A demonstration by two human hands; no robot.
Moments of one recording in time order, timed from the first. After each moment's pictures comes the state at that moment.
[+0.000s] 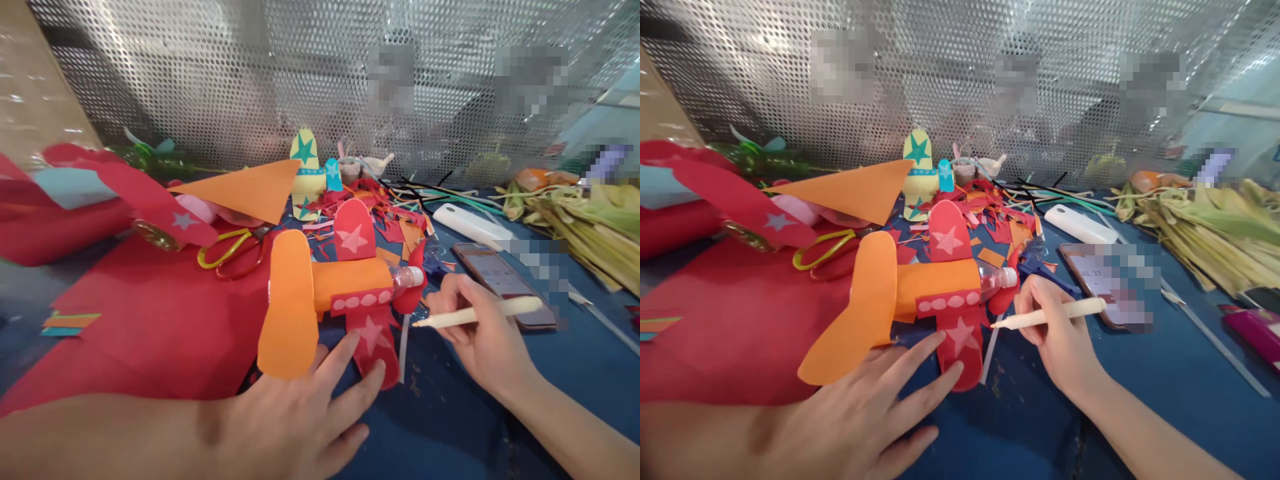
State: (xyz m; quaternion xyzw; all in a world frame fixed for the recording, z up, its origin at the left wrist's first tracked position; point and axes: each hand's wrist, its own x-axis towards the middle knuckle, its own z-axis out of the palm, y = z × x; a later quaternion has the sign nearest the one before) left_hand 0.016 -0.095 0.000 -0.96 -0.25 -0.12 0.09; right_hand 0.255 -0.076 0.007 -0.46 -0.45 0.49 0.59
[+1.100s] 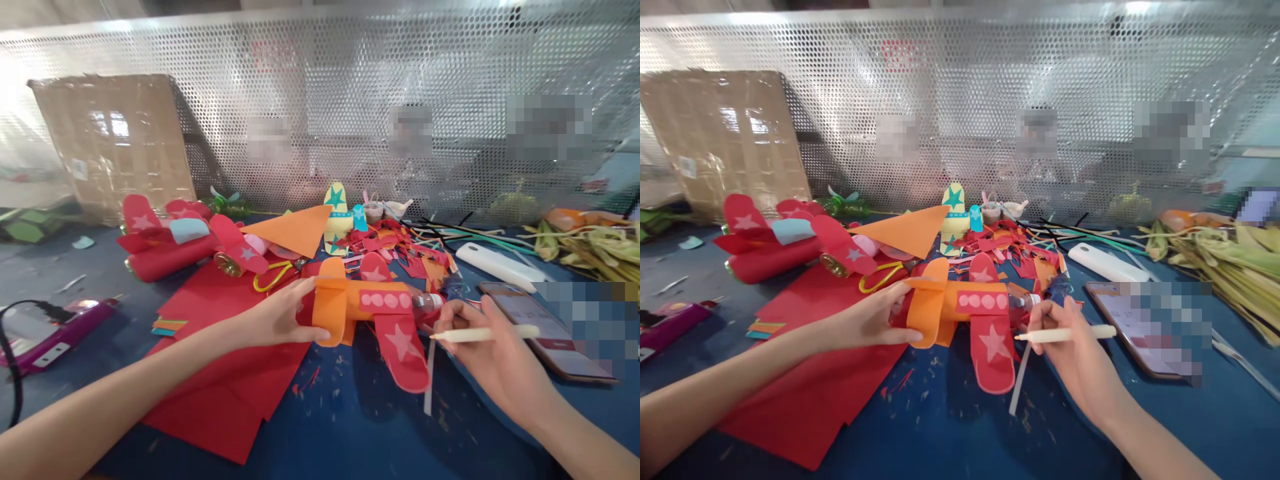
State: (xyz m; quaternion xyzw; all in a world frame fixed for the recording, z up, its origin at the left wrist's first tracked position) left_hand -0.051 0.000 0.022 -0.87 -0.35 -0.23 -0.27; right_hand 0.251 -0.069 0.017 -0.44 -0.38 0.59 0.57
